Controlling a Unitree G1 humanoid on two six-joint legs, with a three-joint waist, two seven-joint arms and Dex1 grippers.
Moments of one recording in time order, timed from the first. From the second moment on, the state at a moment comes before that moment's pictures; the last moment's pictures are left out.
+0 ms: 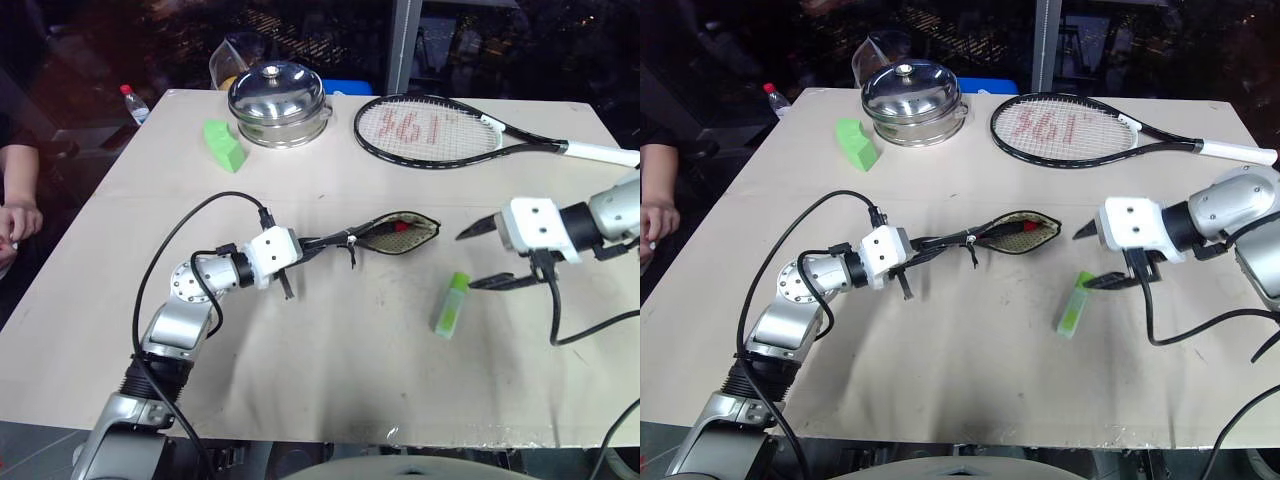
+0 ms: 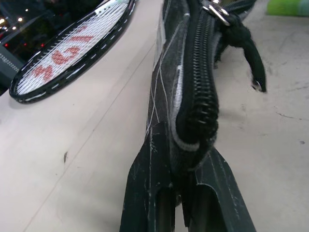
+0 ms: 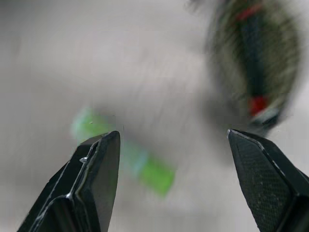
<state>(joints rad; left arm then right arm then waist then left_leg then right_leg) -0.33 0.61 -0.10 0.06 -0.10 -0.16 -0.90 -0.60 -1.08 0.28 -0.15 0.17 0.09 1.48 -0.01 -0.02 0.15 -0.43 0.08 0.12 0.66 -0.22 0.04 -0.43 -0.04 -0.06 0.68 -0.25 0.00</state>
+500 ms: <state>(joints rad) -0.29 0.62 -0.09 0.02 -0.10 -0.15 -0.89 -0.73 -0.88 0.53 0.27 -0.08 -0.44 1.57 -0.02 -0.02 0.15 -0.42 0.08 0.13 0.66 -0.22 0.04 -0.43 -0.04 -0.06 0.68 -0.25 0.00</state>
